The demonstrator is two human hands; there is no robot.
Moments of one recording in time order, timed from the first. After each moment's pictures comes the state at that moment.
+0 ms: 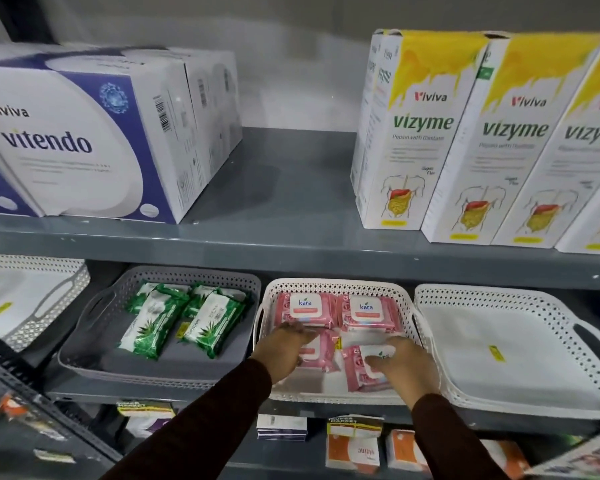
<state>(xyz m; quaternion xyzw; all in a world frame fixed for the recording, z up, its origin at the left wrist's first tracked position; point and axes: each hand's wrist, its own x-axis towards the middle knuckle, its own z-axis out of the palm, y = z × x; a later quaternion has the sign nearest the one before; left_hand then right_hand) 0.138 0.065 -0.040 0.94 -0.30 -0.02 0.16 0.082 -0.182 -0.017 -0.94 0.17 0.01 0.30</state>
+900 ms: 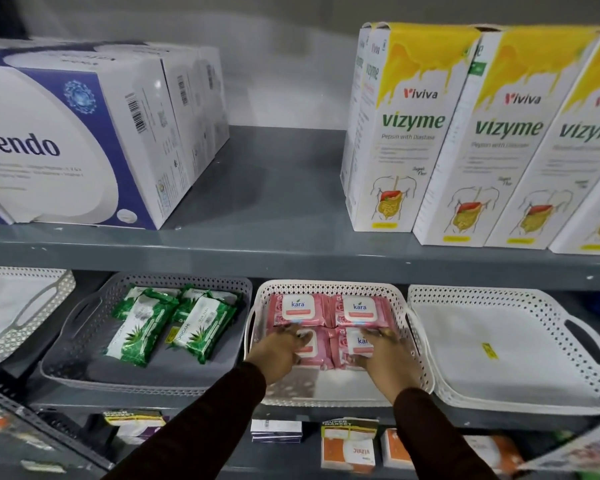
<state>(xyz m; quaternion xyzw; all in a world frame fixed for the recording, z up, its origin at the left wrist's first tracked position) 0.146 0.056 -0.044 0.91 -0.23 -0.12 0.32 0.111 -0.183 -0.055 -0.98 0.10 0.04 0.18</state>
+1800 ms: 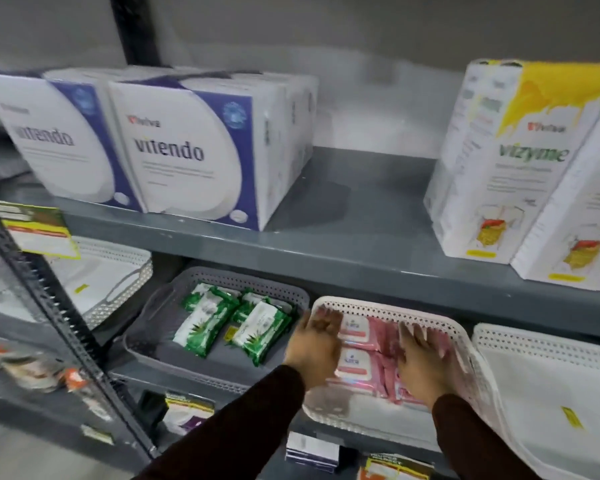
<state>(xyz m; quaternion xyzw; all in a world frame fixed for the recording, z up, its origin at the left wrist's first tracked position) 0.148 0.073 -0.016 0.98 -0.19 0.09 0.06 0.149 -0.154 -0.030 -1.00 0.01 0.02 0.08</state>
